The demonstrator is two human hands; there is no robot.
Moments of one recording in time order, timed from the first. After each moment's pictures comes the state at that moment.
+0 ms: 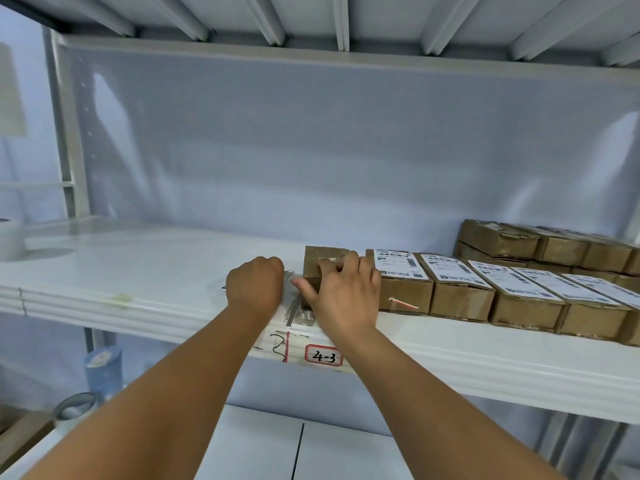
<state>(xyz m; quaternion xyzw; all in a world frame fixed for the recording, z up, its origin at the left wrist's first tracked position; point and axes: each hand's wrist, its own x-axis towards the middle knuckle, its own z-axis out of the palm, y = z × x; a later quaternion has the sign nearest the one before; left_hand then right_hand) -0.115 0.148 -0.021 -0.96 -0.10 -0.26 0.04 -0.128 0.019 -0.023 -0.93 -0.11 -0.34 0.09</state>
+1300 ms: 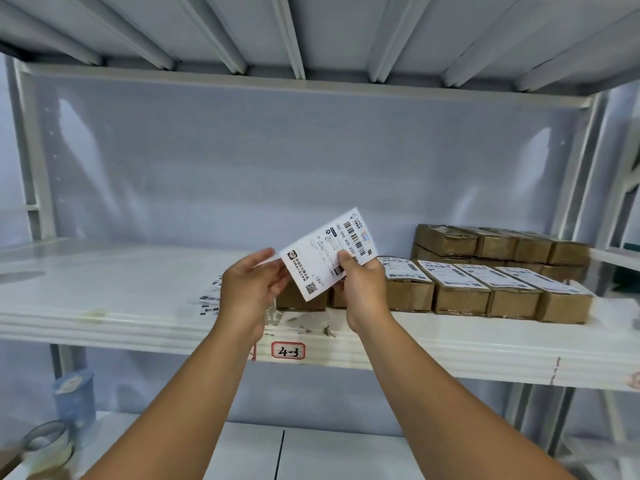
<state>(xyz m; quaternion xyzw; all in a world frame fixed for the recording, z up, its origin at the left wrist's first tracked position) -0.187 0.089 0.008 -0.51 0.02 -0.21 -0.83 -0.158 -0.042 0.016 -0.57 -0.05 -0.15 0.81</state>
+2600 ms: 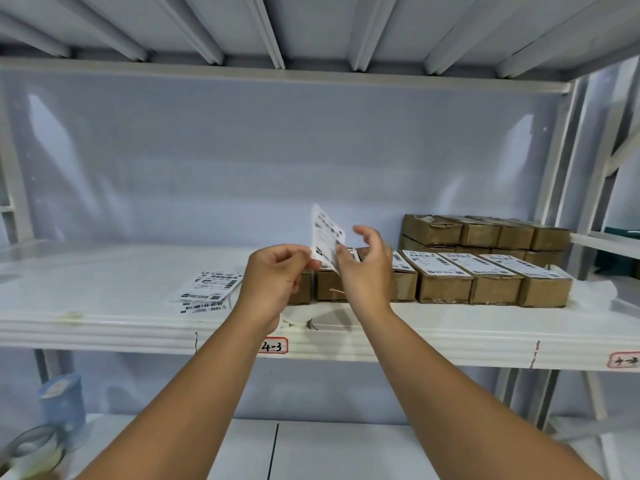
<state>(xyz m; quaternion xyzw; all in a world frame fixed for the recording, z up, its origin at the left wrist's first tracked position) -0.198 0.045 0.021 -0.66 0.09 -0.21 -0.72 -0.154 -0.074 0.010 -0.71 -0.06 -0.34 0.61</state>
